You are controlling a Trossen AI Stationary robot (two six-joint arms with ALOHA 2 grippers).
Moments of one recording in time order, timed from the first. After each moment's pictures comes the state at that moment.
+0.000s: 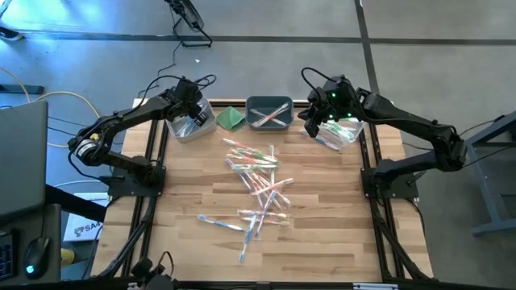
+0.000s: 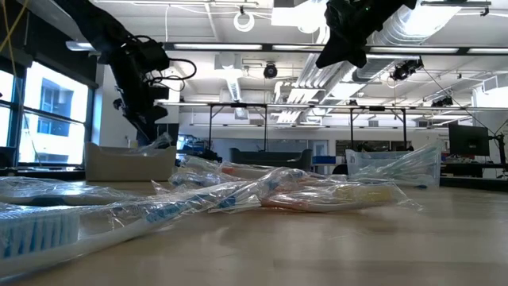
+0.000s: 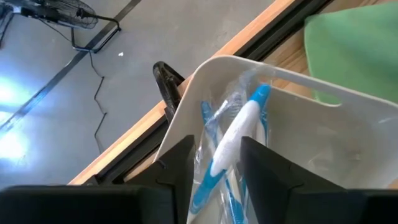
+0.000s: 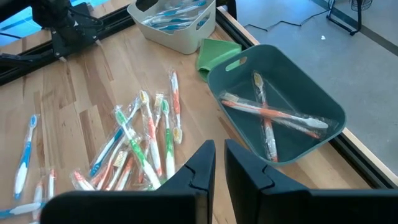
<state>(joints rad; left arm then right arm) 0.91 1.31 0.85 -0.41 -0.30 0.17 -0.53 1.25 1.18 -0.59 -0.16 0.11</state>
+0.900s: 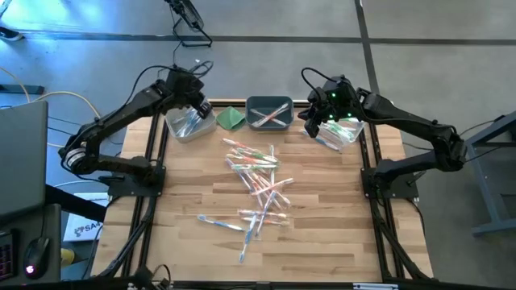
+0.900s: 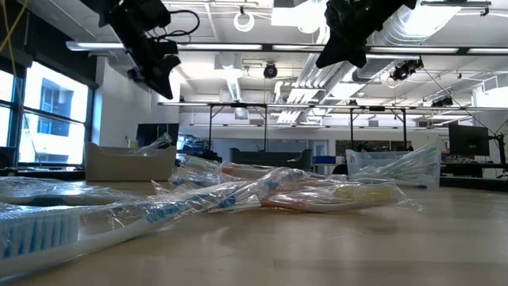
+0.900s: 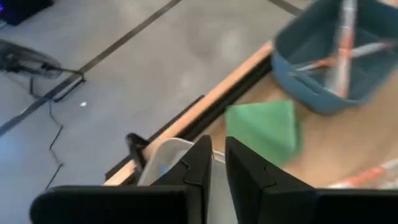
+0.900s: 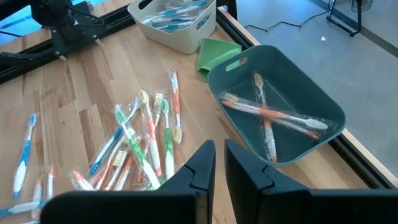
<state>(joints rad) 0.82 1.18 1.06 -0.57 -0.14 0.10 -0.53 1.25 1.18 -0.59 -0.16 0.10</state>
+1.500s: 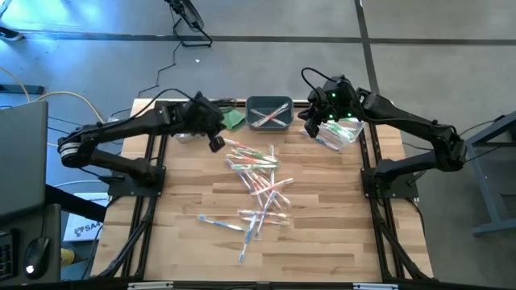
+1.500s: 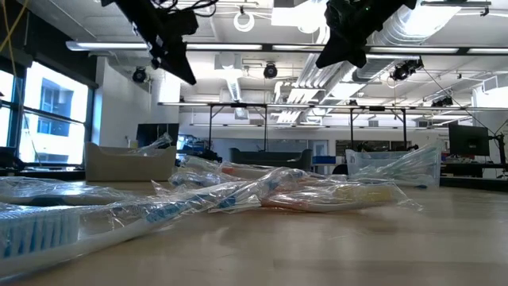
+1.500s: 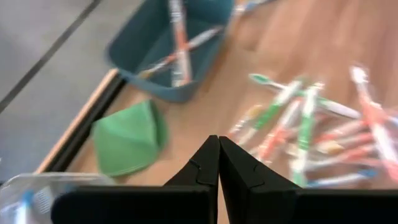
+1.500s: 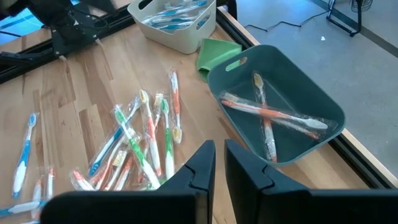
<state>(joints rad) 0.38 1.17 1.06 -0.61 -0.12 -0.01 -0.53 1.25 1.18 -0.59 -0.16 0.10</state>
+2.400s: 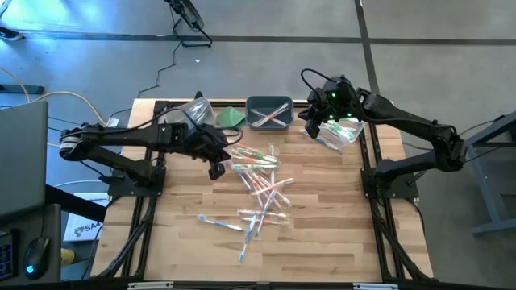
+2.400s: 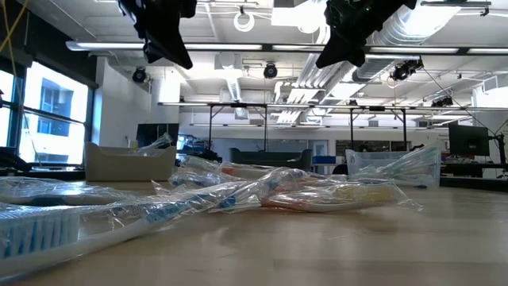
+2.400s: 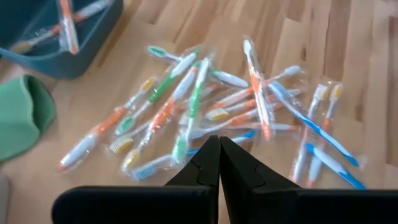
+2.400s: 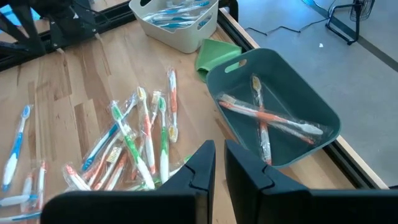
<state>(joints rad) 0.08 1.17 1.06 -0.66 -0.08 -0.29 -0.53 1.25 1.18 -0.59 -0.16 0.05</state>
